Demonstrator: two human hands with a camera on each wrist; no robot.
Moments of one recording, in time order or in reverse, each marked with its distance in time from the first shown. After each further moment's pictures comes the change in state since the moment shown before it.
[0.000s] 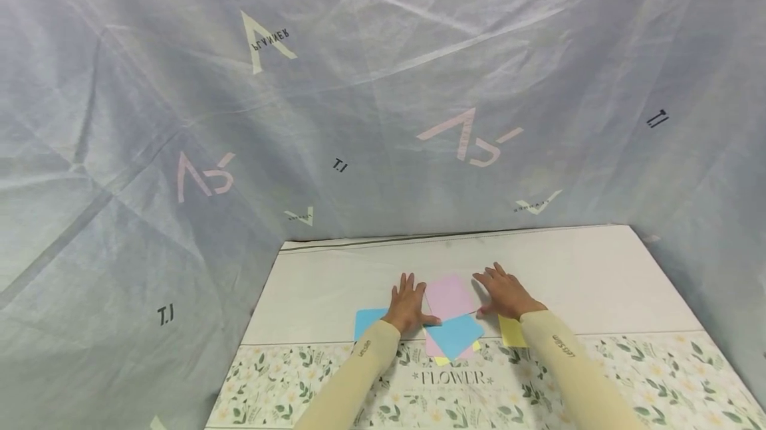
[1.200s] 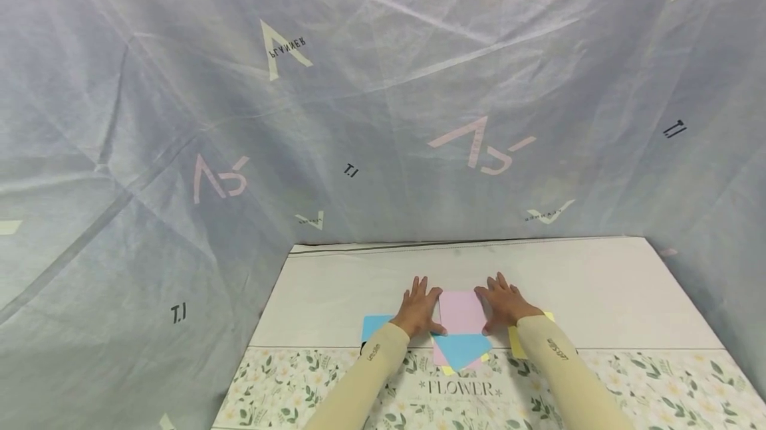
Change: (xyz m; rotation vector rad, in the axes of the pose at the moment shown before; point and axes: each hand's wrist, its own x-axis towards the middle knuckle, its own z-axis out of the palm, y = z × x) left_hand 0.005 0.009 -0.005 0.086 -0.017 0.029; right_hand 0.015 -0.016 0.008 0.080 -0.259 0.181
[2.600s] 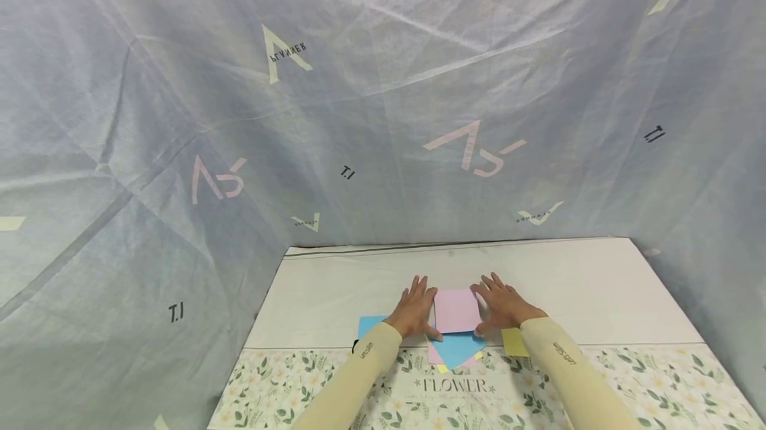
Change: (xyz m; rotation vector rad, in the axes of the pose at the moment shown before) left_hand -0.002 -0.003 -0.003 0.052 -0.042 0.119; right_hand -0.017 0.000 -0.010 -0.003 0.047 -0.066
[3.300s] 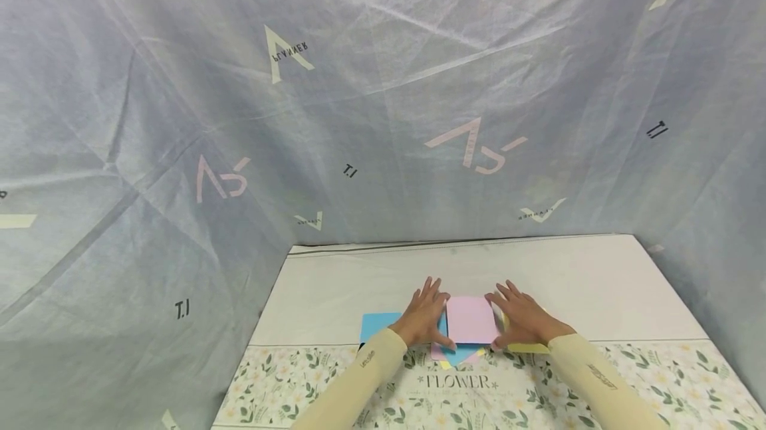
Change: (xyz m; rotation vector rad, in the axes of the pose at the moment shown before) left_hand -0.021 0.023 -0.003 0.053 0.036 0.098; right_hand -0.045 0.011 0.002 0.025 0.088 -0.099
